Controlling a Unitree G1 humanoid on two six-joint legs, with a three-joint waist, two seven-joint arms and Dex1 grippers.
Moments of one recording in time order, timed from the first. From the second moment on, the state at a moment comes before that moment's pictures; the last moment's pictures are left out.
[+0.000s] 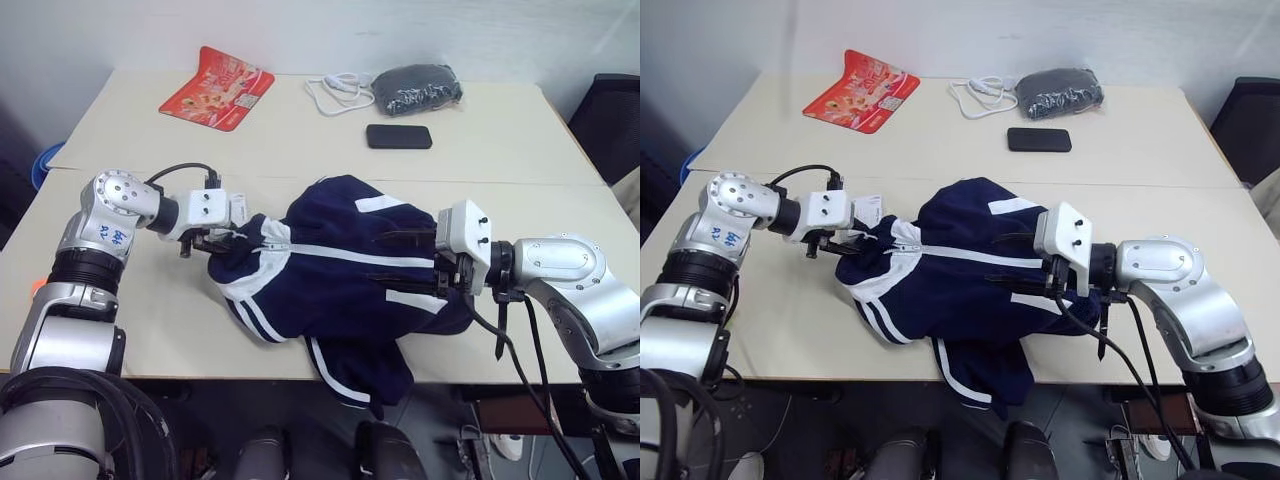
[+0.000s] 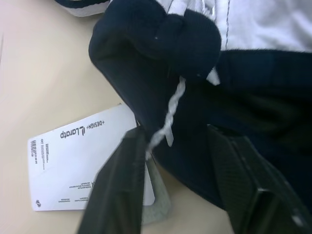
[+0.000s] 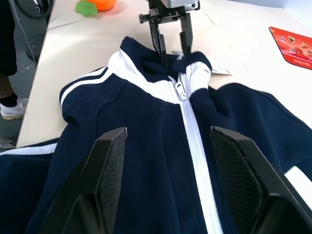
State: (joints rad) left arm -1.05 0.76 -0.23 0.88 0.20 -0.33 -1.23; right arm -0.50 -0.78 0.06 -0.39 0.47 0.46 1.02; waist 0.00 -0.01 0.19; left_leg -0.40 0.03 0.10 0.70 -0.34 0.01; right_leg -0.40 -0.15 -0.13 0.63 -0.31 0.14
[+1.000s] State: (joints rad) left arm -1.21 0.69 -0.23 1.23 0.30 -0.54 -1.16; right arm -0.49 -0.78 0.04 -0.43 0.48 0.51 1.01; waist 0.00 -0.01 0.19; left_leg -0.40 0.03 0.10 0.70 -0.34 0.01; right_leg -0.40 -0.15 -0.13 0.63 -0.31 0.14
